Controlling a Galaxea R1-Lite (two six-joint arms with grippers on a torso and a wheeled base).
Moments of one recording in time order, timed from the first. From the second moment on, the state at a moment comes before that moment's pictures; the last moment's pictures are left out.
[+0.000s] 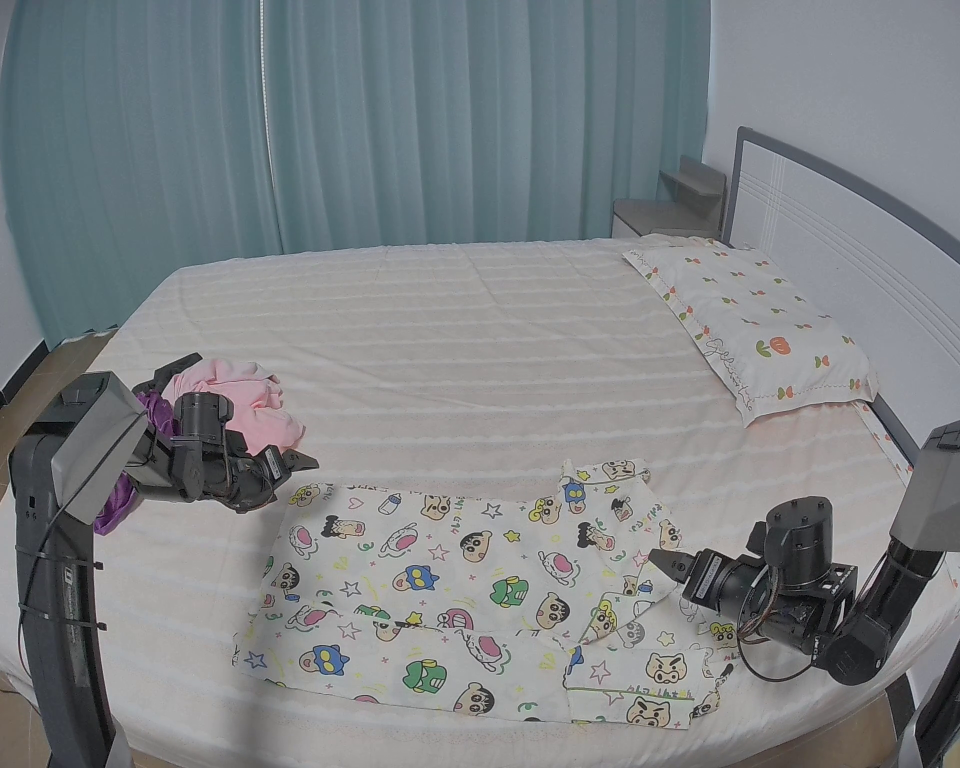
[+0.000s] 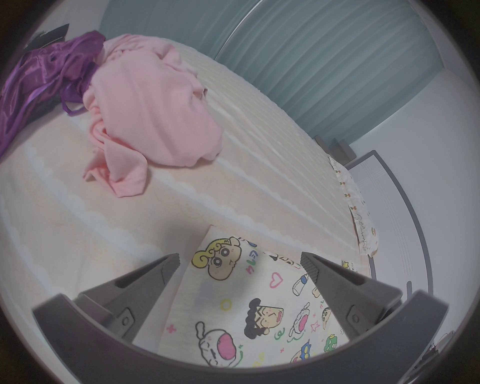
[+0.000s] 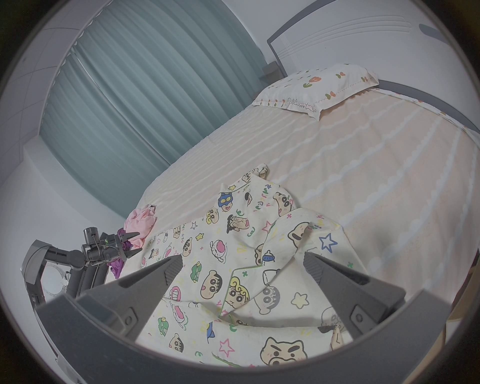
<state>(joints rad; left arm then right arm) 0.07 2.49 -1.43 -0.31 -0.41 -0.49 0.47 2.01 -0.28 -1.19 -0.15 0.73</state>
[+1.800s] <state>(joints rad) 0.05 2.52 -1.44 -0.38 -0.37 -0.60 0.23 2.48 -1.21 -0.67 -0.05 0.42</state>
